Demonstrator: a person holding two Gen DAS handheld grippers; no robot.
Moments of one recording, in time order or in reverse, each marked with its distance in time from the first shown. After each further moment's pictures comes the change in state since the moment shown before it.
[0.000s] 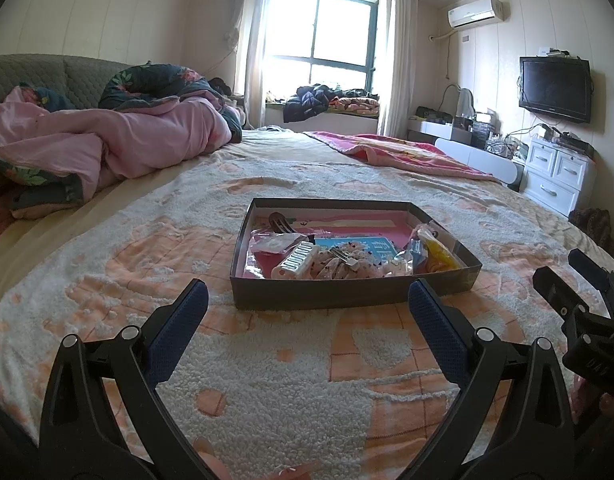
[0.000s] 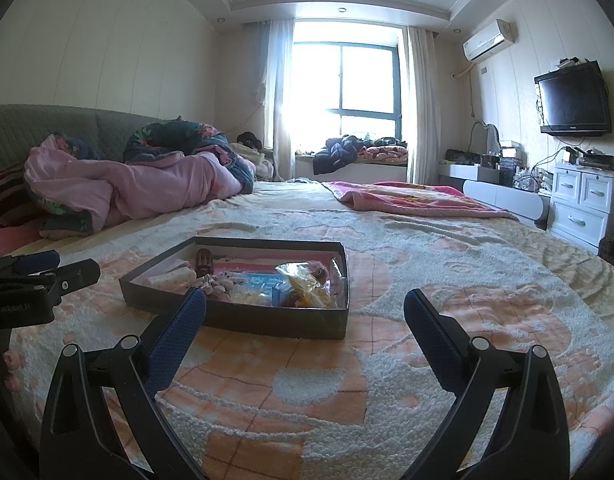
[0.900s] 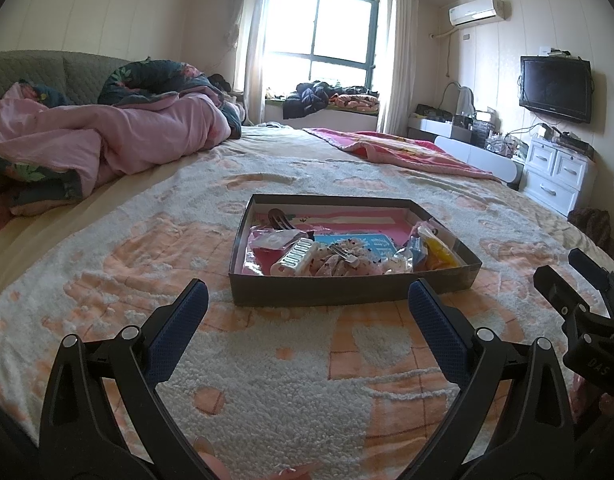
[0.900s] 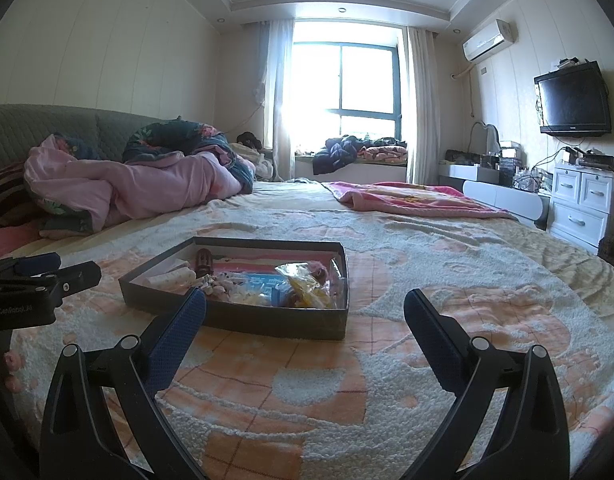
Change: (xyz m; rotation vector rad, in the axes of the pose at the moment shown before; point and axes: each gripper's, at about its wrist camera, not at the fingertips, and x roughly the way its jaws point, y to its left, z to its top) left arm 0.001 0.000 0.000 -0.008 0.012 -0.007; right arm 0.000 -0.002 -0.003 -0.002 -0.002 -0.002
